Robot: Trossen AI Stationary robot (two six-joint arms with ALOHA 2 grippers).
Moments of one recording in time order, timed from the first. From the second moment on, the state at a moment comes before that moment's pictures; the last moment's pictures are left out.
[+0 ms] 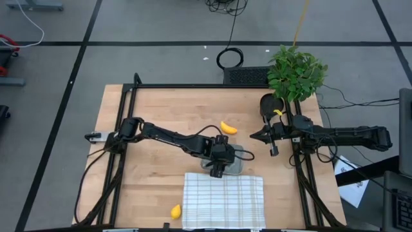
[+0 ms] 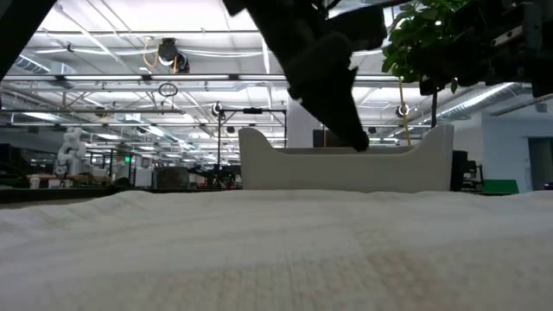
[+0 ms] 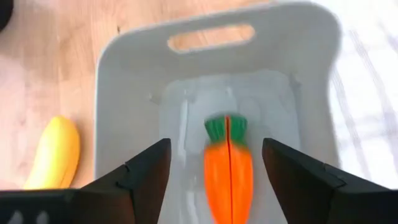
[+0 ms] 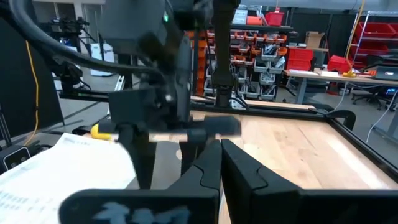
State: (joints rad) left arm -0.16 2.15 1.76 -0.61 -0.14 0.14; right arm -0.17 0.55 0.10 0.46 -0.31 -0.04
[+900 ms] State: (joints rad) left arm -0.09 2.15 1.98 -0.99 -0.20 0.17; right arm -0.17 0.55 0.10 0.46 -0.32 -0.01
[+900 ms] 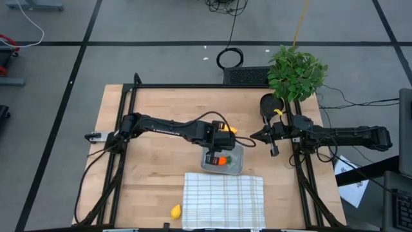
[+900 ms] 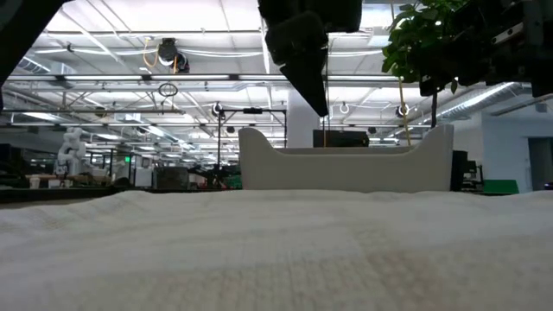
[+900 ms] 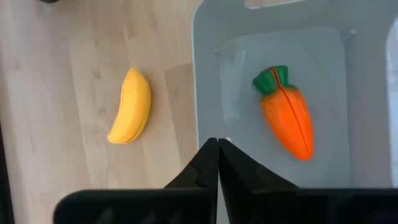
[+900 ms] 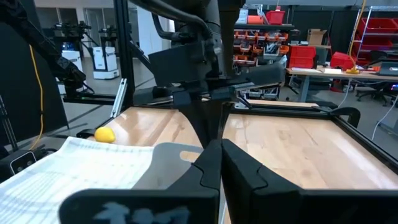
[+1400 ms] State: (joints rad) left arm -0.11 2.09 1.98 -0.99 -0.34 0.18; right arm -0.17 0.55 0.10 0.46 -0.32 -0.01
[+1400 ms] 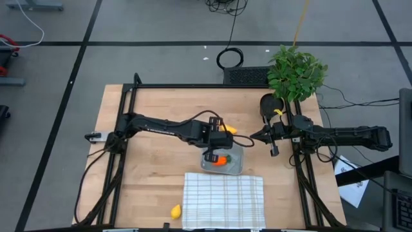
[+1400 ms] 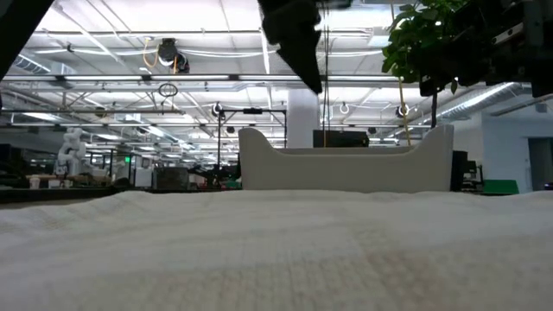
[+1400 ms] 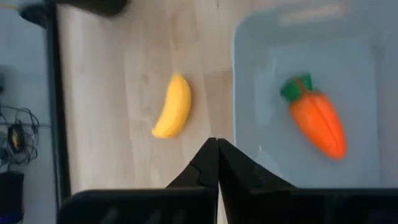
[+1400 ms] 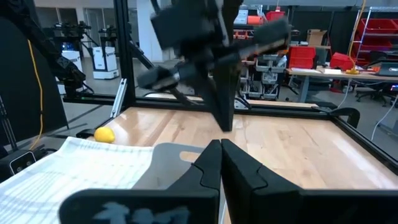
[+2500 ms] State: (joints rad) left arm -0.16 1.28 1.08 -0.27 -0.49 0.09; right arm -0.17 0.55 0.10 0.44 -0.32 0.00
